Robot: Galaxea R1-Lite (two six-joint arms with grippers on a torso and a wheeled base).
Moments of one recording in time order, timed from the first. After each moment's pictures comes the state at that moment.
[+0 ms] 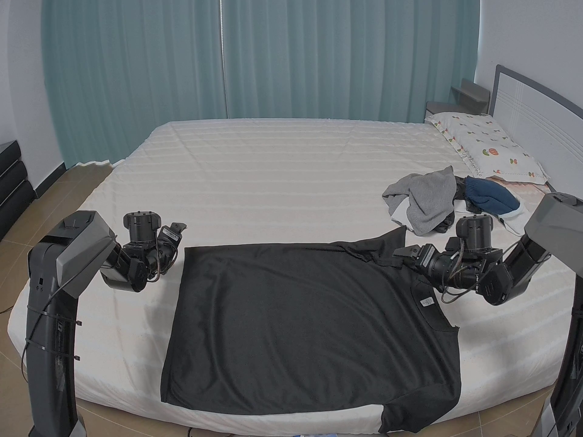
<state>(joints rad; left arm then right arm) -0.01 2.56 -1.38 -0.74 -0.03 -1.07 0.19 2.23 -0.94 -0.74 0.23 0.78</state>
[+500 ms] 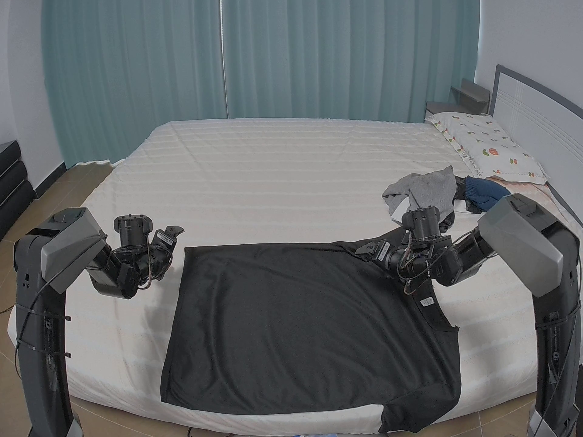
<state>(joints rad) 0.00 2.48 -1.22 -0.83 -0.08 -1.08 0.29 2.48 -1.42 -0.43 0.12 0.79</state>
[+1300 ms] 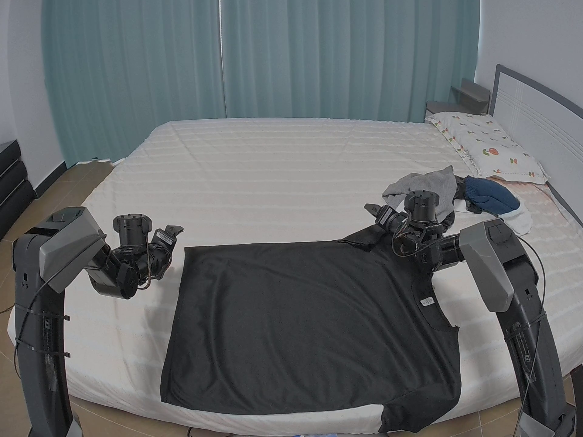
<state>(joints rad) 0.00 2.47 -1.21 -0.83 -0.08 -1.08 0.20 2.81 -2.00 -0.64 0.03 0.65</state>
